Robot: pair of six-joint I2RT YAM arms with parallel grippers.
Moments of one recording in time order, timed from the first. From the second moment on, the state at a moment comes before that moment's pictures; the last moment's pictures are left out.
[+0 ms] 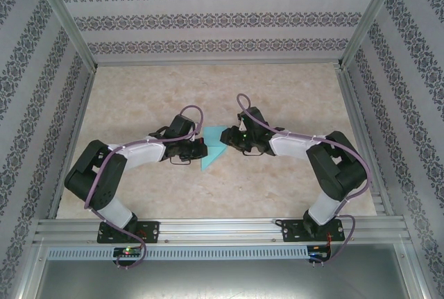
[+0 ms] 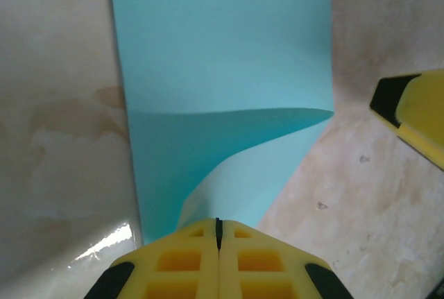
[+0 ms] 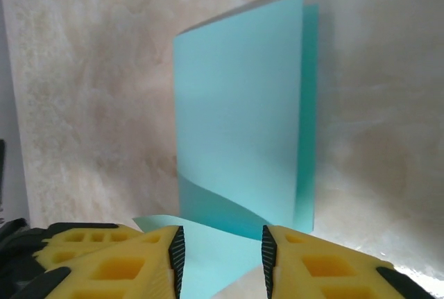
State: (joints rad) left arm -0.51 1.61 0.79 -0.15 0.36 -0.67; right arm 0.57 1.70 0.86 0.01 -0.38 0.91
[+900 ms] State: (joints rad) left arm -0.51 1.63 0.87 -0.19 0.26 -0.68; right arm 0.53 1.87 0.92 0.13 -0.66 0.86
